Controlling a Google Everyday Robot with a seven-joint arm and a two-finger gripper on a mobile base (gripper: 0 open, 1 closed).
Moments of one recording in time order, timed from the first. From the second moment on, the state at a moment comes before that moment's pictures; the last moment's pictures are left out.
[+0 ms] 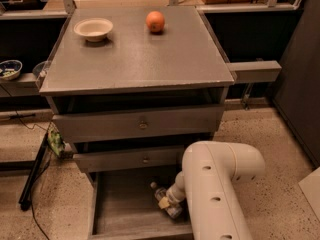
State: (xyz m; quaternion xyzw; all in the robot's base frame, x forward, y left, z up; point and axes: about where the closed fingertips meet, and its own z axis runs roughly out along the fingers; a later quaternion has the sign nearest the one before) arm 0.579 -0.042 0.144 -0.34 0.92 0.16 0.12
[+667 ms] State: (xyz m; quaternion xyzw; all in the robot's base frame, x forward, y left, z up) arm 0.570 -0.048 0.132 -0.33 0.92 0.18 0.11
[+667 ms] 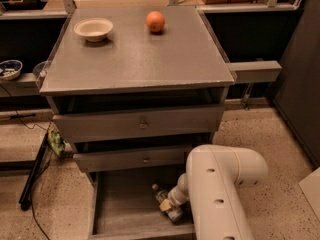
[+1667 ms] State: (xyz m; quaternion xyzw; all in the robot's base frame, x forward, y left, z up) arm 0.570 -0.048 0.132 -0.33 0.92 0.18 0.11
